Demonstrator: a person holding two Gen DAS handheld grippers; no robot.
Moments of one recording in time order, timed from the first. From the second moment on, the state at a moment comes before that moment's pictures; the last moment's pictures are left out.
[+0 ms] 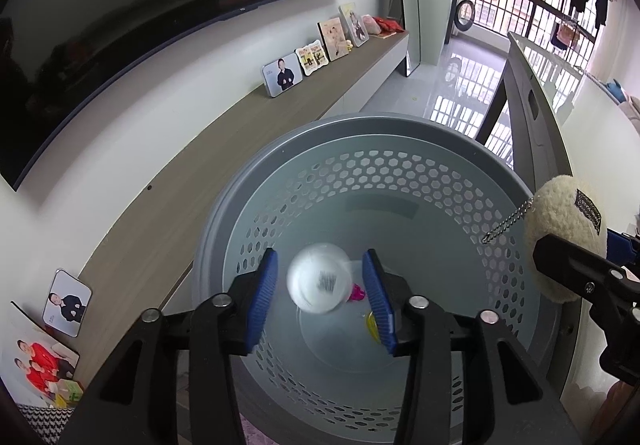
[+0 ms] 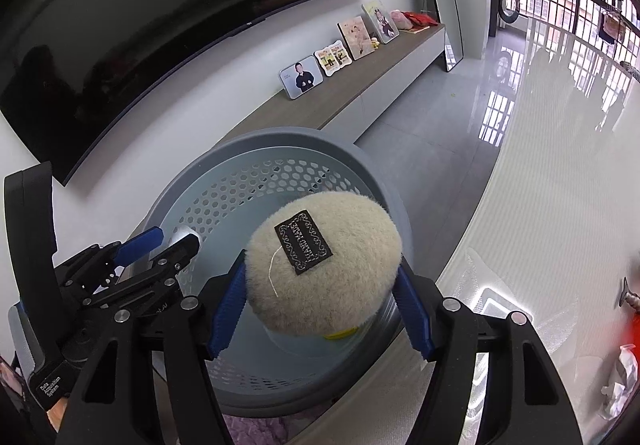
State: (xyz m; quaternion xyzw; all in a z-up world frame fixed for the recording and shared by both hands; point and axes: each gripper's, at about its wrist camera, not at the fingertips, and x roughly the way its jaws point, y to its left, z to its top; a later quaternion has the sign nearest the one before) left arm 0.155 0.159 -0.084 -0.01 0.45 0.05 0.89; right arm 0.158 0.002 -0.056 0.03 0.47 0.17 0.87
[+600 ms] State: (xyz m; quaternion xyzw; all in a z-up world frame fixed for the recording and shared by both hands) left arm 0.149 0.162 -0.080 -0.01 0.45 0.06 0.89; right arm 0.158 0.002 -0.056 0.03 0.46 0.17 0.87
